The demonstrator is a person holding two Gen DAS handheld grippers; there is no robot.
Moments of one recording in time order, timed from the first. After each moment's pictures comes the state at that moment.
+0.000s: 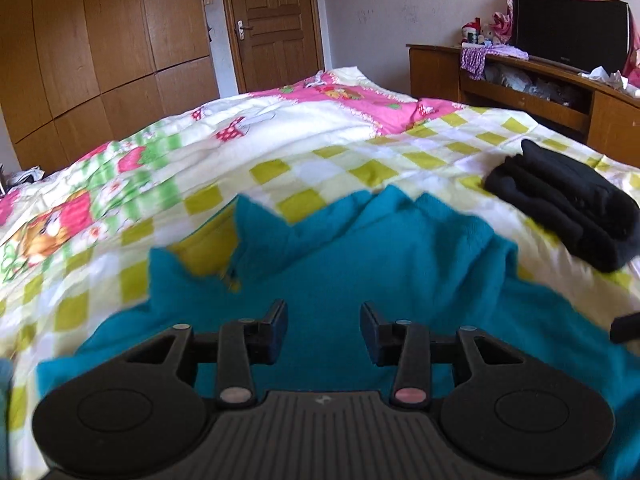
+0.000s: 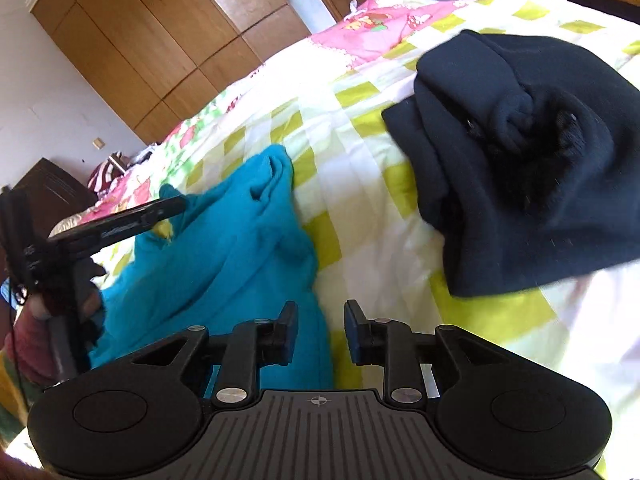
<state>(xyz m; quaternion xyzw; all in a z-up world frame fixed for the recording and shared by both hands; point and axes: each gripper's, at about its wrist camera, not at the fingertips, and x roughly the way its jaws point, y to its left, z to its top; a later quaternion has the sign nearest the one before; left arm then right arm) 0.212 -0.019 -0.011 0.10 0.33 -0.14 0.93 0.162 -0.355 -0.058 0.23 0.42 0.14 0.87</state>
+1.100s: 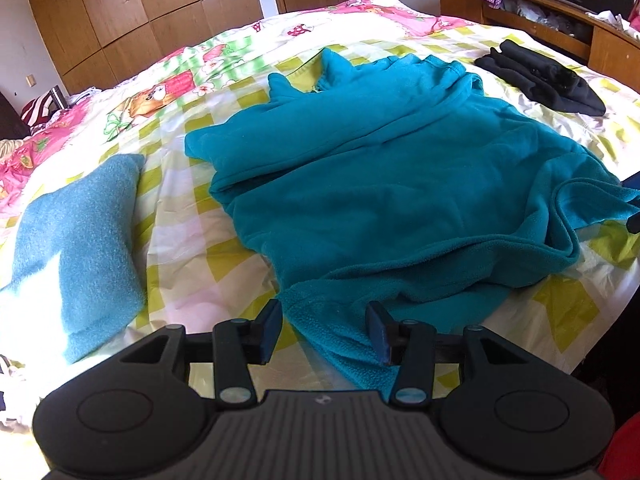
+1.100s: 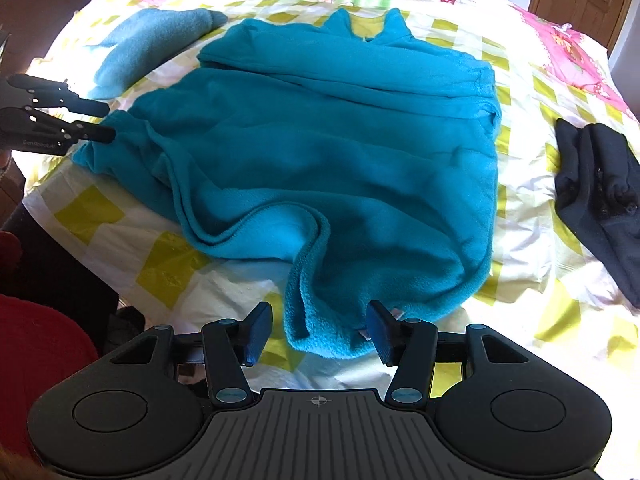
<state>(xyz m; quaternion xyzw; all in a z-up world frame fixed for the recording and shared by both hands) -0.024 0.085 0.000 0.11 0.43 -0.07 0.89 0.003 -0.229 0.004 -0.16 0.49 0.27 0.81</state>
